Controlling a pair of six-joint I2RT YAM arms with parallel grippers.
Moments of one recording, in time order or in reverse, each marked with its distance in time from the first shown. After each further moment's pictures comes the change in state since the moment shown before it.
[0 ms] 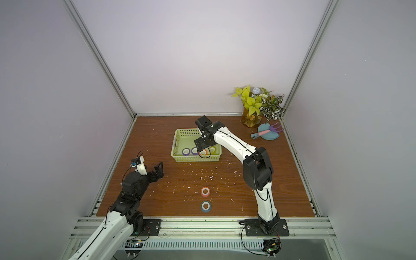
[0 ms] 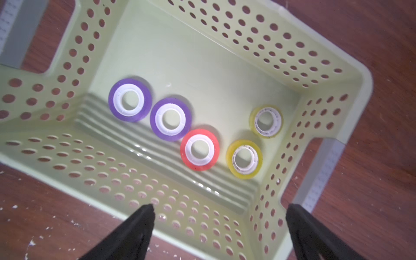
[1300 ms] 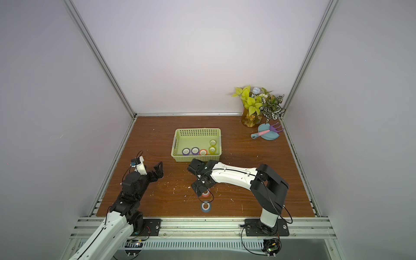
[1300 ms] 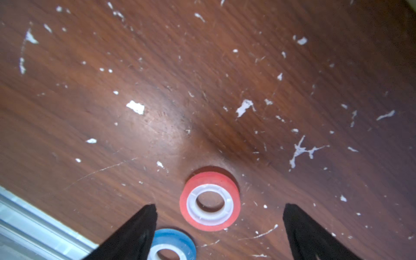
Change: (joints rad) left arm 0.000 -0.005 0.000 0.000 -0.008 0.000; right arm 0.370 -0.264 -0.657 0.177 -0.083 0.229
